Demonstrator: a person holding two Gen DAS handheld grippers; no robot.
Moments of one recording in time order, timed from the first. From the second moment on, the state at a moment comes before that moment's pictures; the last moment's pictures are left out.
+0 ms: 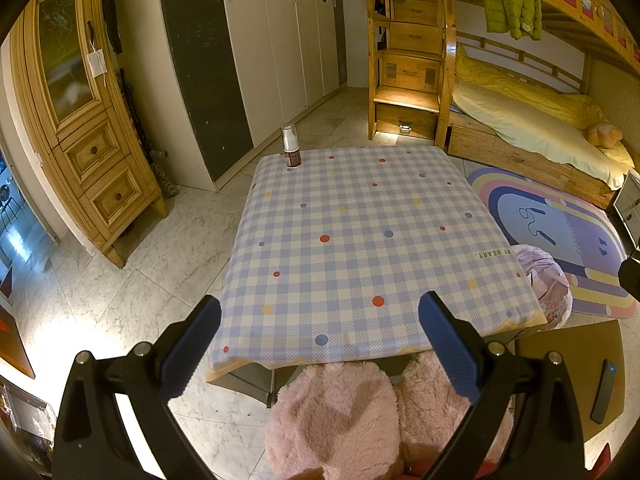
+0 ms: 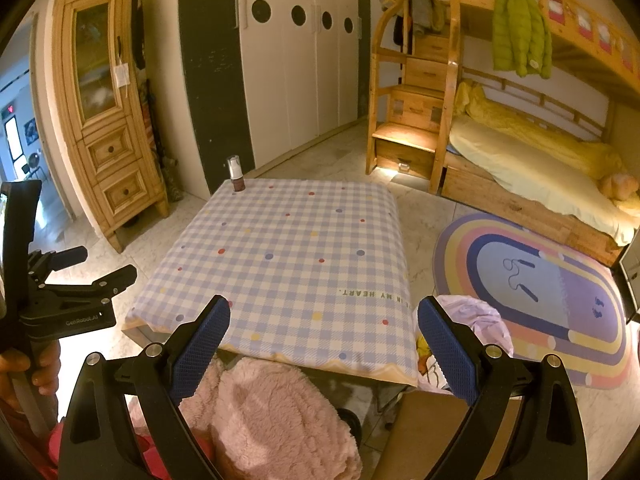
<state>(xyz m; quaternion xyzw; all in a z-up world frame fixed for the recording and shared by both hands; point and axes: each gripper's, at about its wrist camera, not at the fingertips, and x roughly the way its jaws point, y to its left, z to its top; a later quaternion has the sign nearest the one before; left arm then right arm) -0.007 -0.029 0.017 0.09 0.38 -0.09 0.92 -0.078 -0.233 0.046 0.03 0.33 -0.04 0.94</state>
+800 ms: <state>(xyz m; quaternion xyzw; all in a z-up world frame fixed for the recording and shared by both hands) -0.004 -0.029 0.012 0.10 0.37 -0.08 0.92 -0.077 -0.240 0.040 0.04 0.34 -0.04 0.94</state>
